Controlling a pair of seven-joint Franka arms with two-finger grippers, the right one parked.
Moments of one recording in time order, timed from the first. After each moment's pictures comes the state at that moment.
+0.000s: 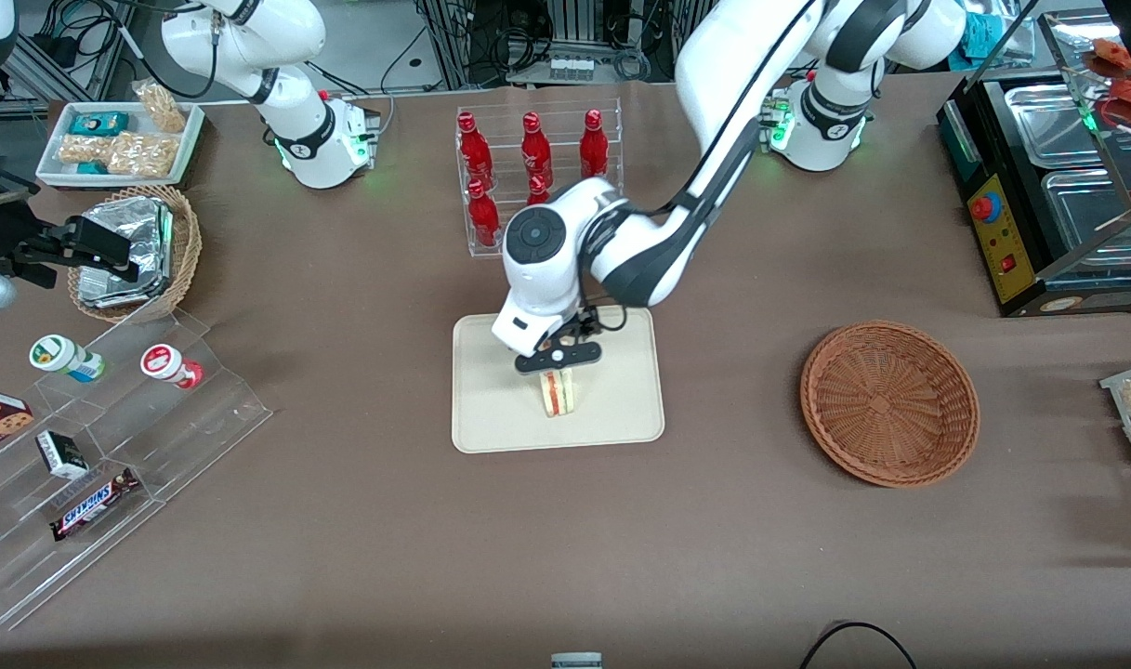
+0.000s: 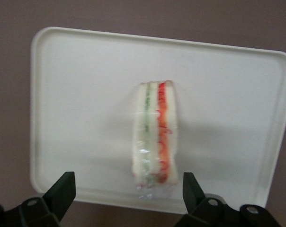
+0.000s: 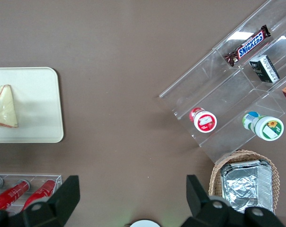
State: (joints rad) arm -0.79 0.68 -0.02 -1.32 0.04 1.91 -1.00
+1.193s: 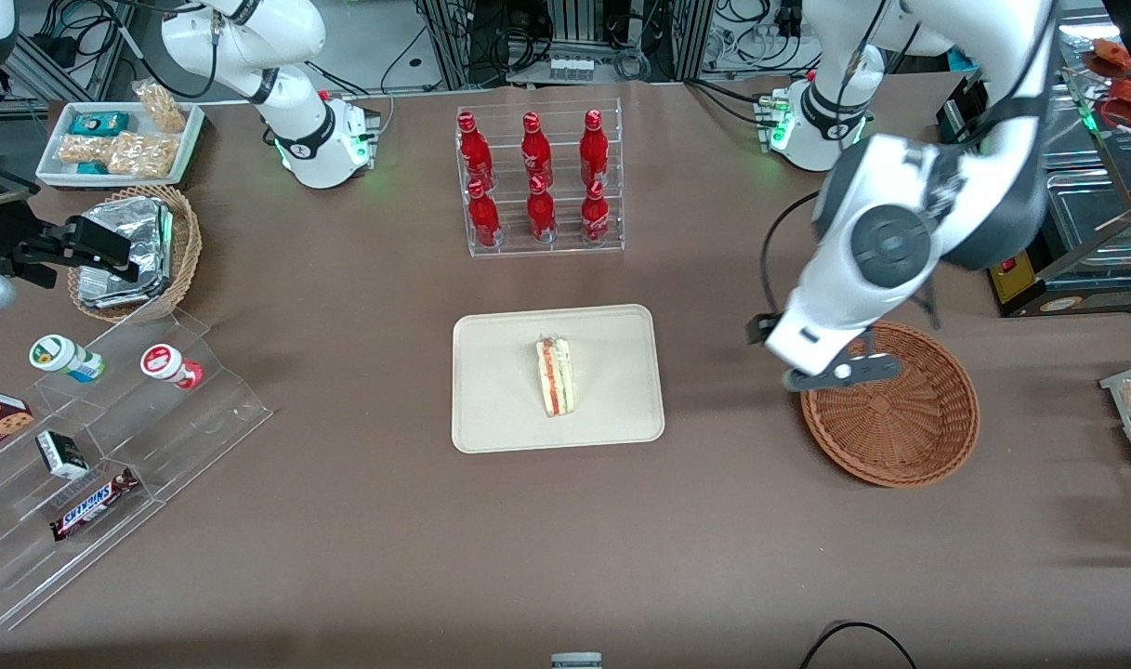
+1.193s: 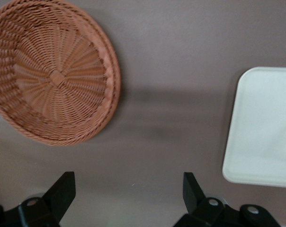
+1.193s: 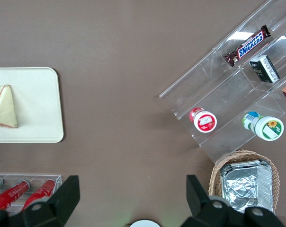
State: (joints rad) arm -0.35 0.18 0.01 -1.75 0.04 1.74 -0.41
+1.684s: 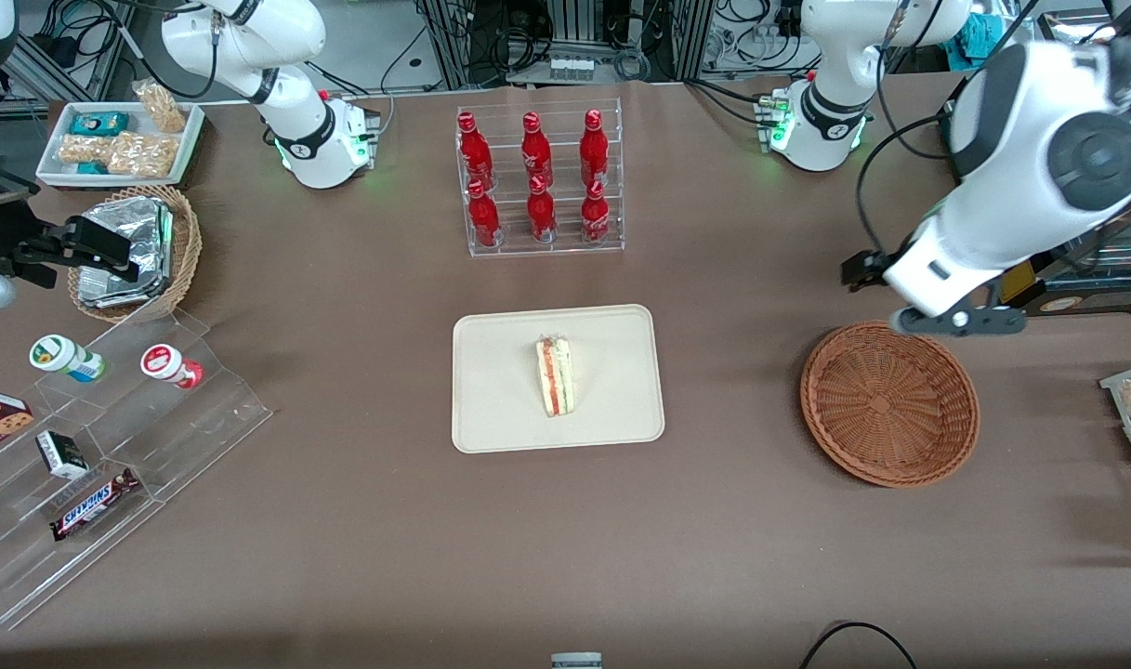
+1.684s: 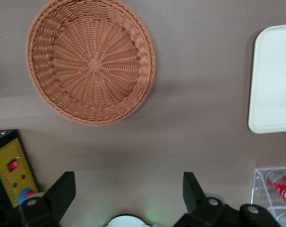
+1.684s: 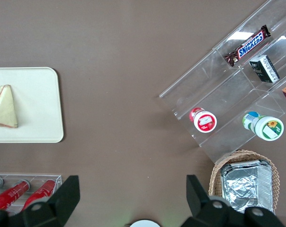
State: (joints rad) arm -0.06 0.01 -0.13 -1.76 0.02 1.58 -0.12
